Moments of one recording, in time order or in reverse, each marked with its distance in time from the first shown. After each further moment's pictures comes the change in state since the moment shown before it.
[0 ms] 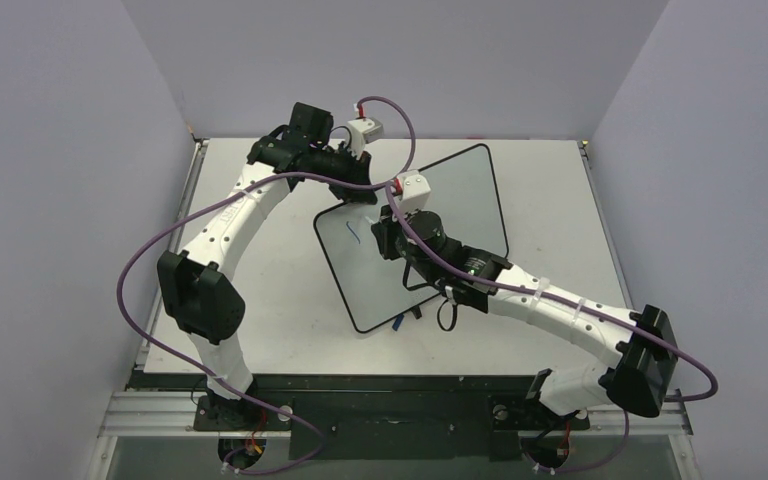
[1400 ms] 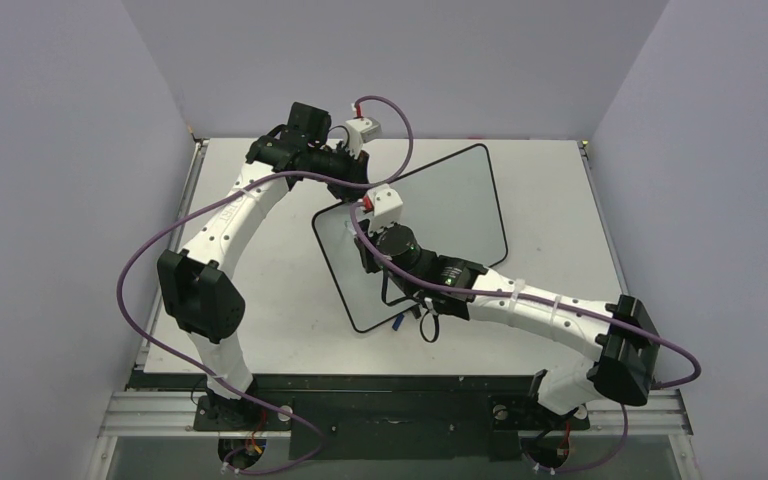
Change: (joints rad) left arm 0.011 0.003 0.000 0.000 0.008 0.001; right arm 0.093 0.104 0.047 0.020 0.073 -0.066
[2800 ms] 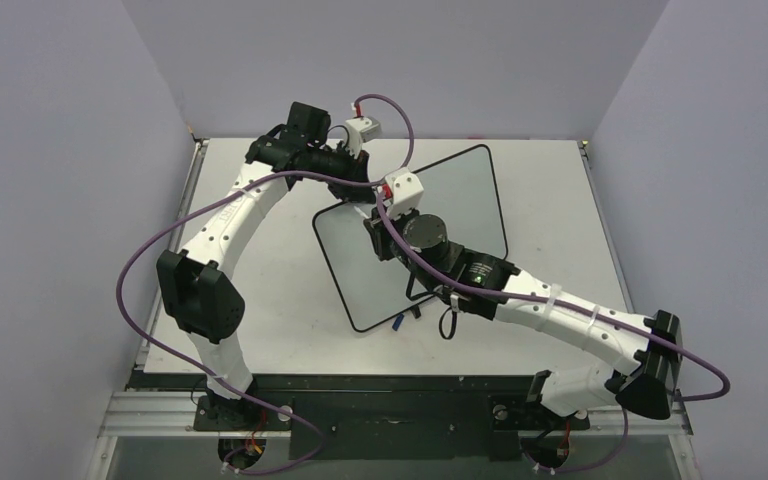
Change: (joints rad) left arm 0.003 0.000 0.000 0.001 0.026 -0.001; right arm -0.006 -0.143 0.032 -0.033 -0.013 -0.095
